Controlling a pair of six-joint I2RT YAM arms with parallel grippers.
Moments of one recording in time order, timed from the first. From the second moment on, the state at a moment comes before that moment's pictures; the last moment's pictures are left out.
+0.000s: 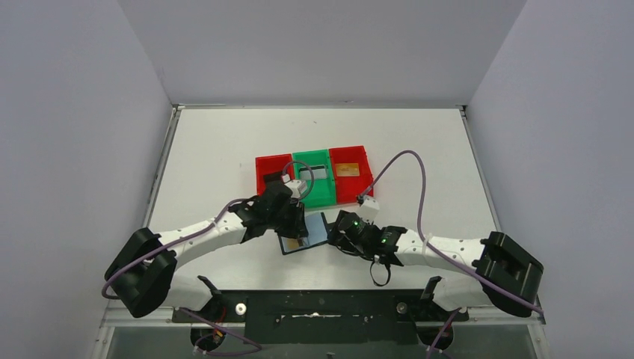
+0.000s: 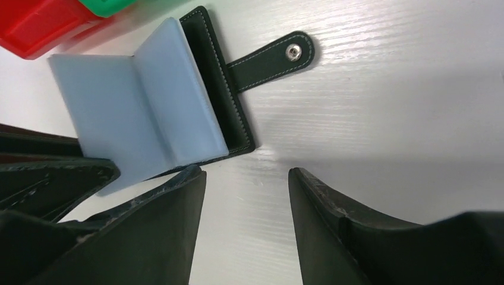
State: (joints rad) left arm -0.76 1.34 0.69 -0.22 0.17 -0.56; right arm 1.01 1.27 0.57 -0.17 0.34 1.12
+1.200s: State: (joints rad) left arm -0.83 1.68 0.91 -0.20 0.26 -0.41; right arm 0.94 1.08 0.46 -0.20 0.40 1.22
